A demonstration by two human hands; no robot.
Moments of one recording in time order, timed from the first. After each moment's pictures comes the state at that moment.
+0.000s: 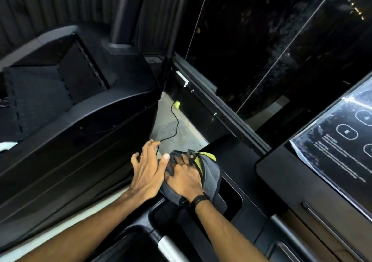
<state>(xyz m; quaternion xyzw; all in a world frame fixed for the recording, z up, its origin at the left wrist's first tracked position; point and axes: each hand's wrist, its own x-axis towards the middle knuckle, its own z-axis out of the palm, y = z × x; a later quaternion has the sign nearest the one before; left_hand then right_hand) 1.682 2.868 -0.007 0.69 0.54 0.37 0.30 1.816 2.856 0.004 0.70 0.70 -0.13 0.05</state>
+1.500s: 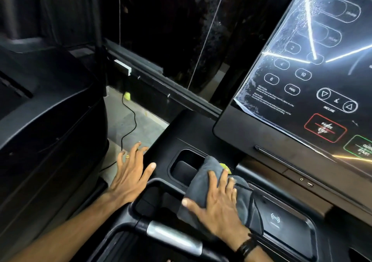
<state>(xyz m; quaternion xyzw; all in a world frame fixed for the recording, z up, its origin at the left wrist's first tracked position) 1.693 2.869 -0.030 0.88 0.37 0.22 0.19 1.854 2.668 0.046 0.90 0.42 -0.12 0.02</state>
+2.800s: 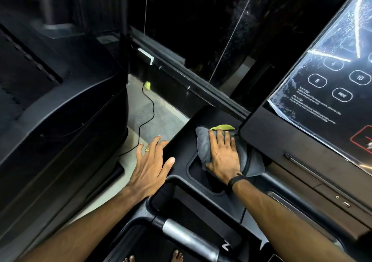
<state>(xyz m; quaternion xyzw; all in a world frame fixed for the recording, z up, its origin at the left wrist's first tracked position) 1.696 2.867 -0.031 0.86 0.39 0.24 0.21 1.940 2.803 -0.001 0.81 0.56 0.06 0.15</state>
